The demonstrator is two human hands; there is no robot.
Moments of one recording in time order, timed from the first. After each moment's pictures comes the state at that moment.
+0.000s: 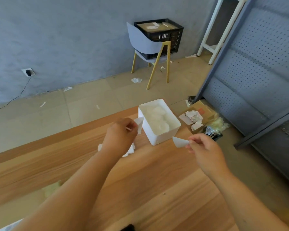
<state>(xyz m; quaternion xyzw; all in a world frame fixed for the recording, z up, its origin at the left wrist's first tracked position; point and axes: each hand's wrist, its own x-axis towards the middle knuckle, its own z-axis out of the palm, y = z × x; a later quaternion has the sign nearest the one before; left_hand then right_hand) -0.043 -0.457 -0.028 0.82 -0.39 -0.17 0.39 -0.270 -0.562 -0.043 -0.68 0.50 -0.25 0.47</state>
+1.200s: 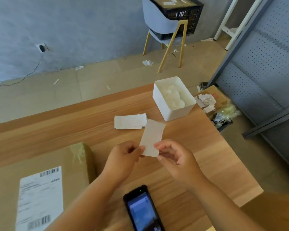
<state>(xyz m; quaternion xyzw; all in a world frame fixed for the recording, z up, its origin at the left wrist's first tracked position) -0.098 -0.335 -0.060 0.78 -0.26 -0.38 0.42 -0.248 -0.439 -0.061 -0.72 0.27 -0.18 0.61</state>
